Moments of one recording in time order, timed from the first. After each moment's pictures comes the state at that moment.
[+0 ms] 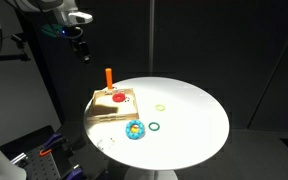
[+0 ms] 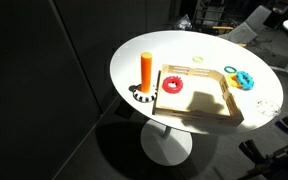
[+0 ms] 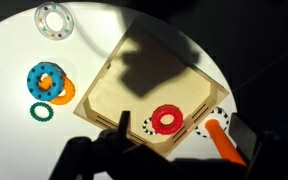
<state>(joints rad) 0.13 -0.44 0.23 -2.47 0.13 2.15 0.29</state>
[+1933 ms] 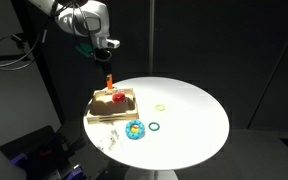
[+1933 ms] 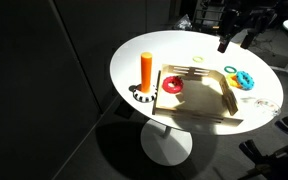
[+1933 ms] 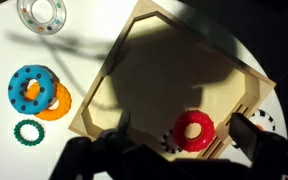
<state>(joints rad) 0.11 0.00 0.14 -2.26 0.09 2.21 0.30</state>
